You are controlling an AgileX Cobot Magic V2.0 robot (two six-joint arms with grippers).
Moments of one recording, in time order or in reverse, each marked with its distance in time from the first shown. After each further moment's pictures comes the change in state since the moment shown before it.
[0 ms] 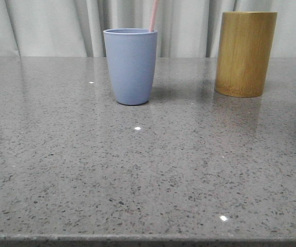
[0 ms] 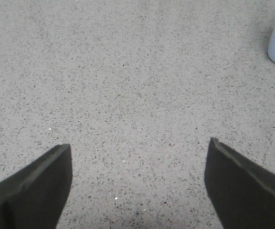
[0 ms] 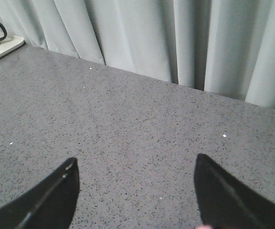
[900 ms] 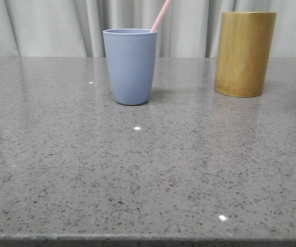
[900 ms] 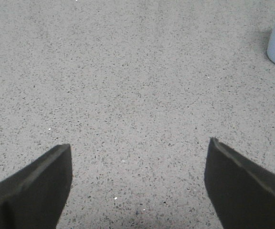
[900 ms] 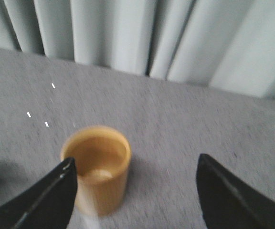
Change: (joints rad) left arm 0.000 0.000 0.000 0.000 0.000 0.000; right arm -0.369 -0.497 0.226 -0.210 0.390 0.000
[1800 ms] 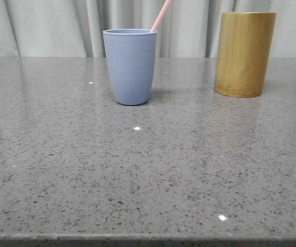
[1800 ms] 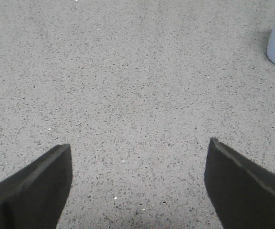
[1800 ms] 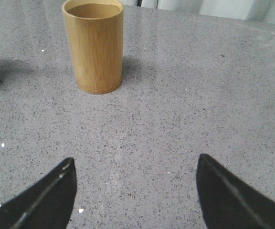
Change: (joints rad) left arm 0.000 0.000 0.000 0.000 -0.002 0.000; right arm -0.010 -0.742 0.672 -0.011 0.057 0.041
